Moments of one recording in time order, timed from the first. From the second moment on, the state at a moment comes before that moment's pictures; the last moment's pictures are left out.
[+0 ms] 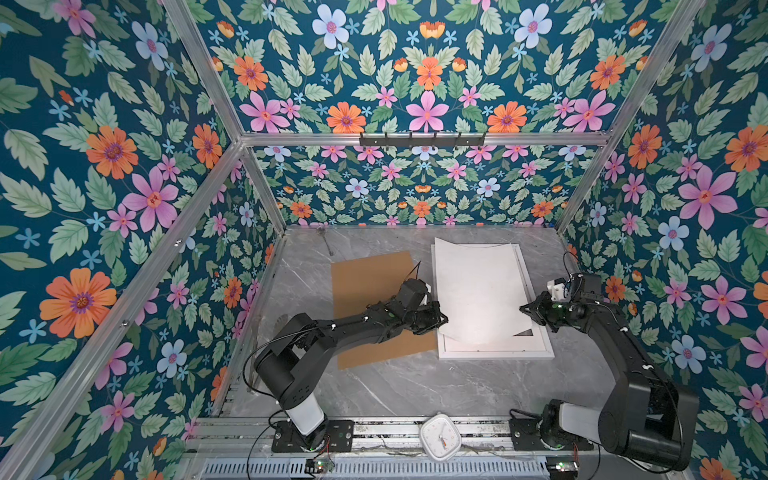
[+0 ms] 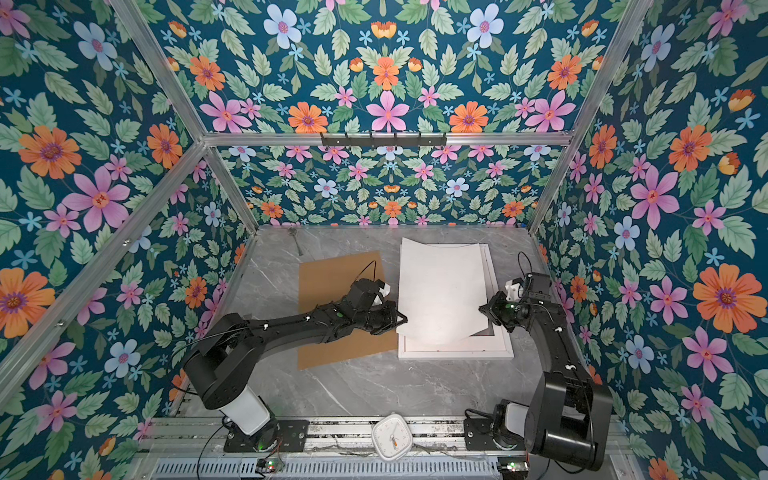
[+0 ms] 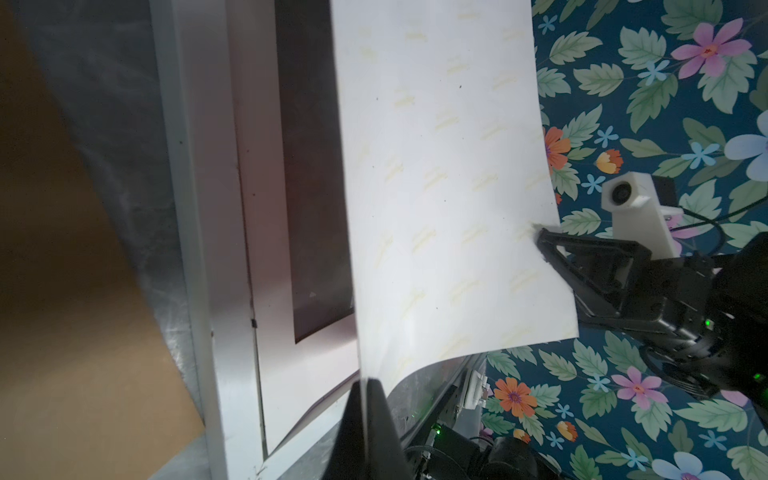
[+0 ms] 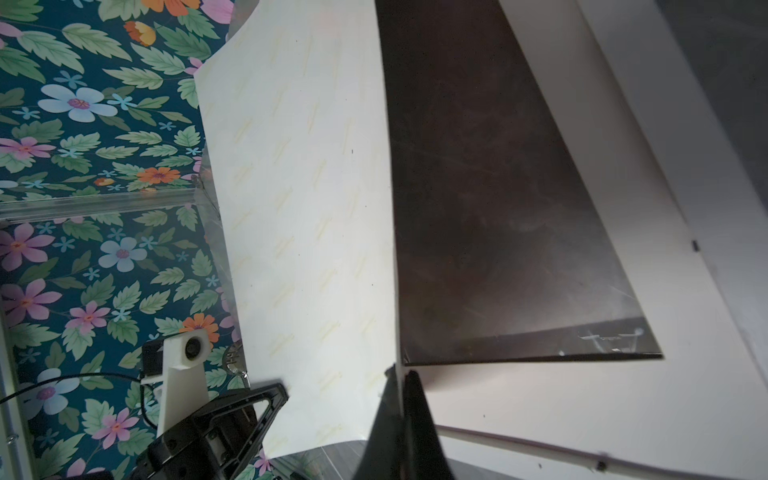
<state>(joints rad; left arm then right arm) -0.83 1.68 0.94 0.07 0.38 -1.07 -0.27 1.26 0.81 -0.62 -0.65 0.51</state>
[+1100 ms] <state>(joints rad) -0.86 1.82 1.01 0.13 0.38 -1.07 -0.33 1.40 0.81 -0.59 -0.56 0.50</state>
